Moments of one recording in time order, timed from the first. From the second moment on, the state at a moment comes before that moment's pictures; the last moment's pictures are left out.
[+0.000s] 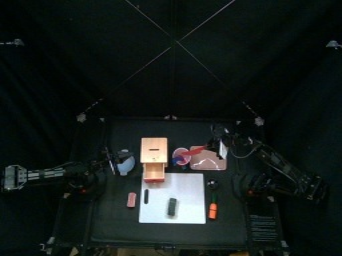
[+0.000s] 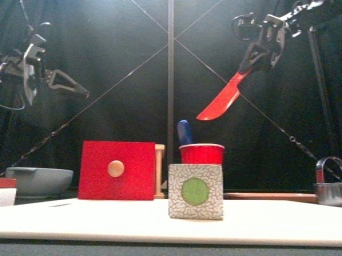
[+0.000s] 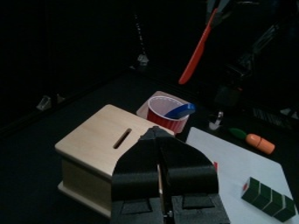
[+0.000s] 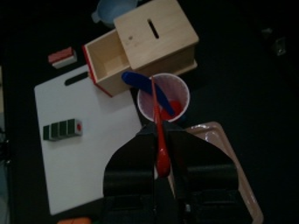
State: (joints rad) left arm 0.31 -0.86 1.34 -0.22 -0.45 0.00; right arm -0.68 -0.65 0.57 0.54 0.84 -0.49
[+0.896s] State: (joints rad) left arm 0.06 -0.30 0.99 -0.12 -0.49 0.00; right arm -0.23 -0.69 0.90 0.51 0.16 -0.47
